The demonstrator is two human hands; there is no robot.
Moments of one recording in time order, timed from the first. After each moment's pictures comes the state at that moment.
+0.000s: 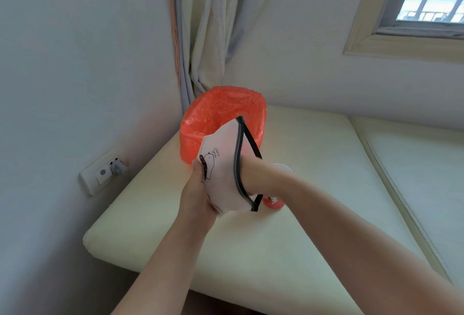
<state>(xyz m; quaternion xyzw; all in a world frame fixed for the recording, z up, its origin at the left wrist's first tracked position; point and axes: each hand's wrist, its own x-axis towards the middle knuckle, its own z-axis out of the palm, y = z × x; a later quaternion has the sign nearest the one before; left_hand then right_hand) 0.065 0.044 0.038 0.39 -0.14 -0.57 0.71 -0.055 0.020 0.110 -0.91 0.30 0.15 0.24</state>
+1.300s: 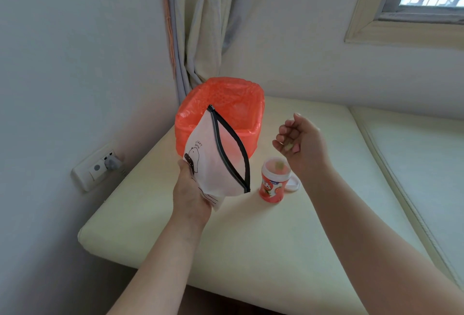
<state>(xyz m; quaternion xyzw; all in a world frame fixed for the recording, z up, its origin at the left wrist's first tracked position) 0.072 0.035 0.024 0.36 -0.05 -0.55 0.75 -0.089 -0.067 0.084 -0.33 0.28 -0.54 0.72</state>
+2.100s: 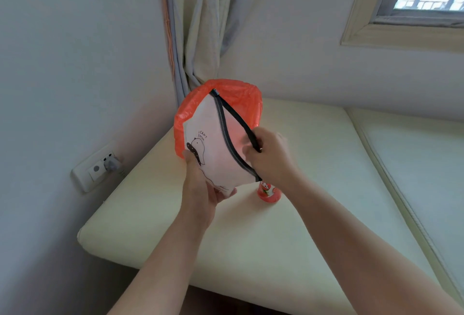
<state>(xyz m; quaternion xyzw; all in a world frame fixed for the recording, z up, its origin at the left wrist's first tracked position) 0.052 0.043 0.043 0.46 -0.24 -0.50 0.69 -0.057 -0.015 0.089 -0.78 0.47 -0.36 0.21</state>
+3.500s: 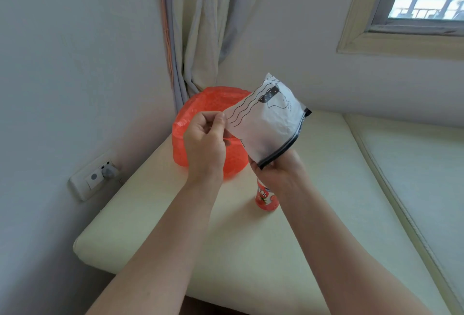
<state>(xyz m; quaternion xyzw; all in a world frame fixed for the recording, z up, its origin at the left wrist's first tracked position) 0.038 0.017 0.116 0.49 -0.34 -0.24 0.77 -0.059 -0.035 0.093 -0.10 0.26 -0.50 0.82</state>
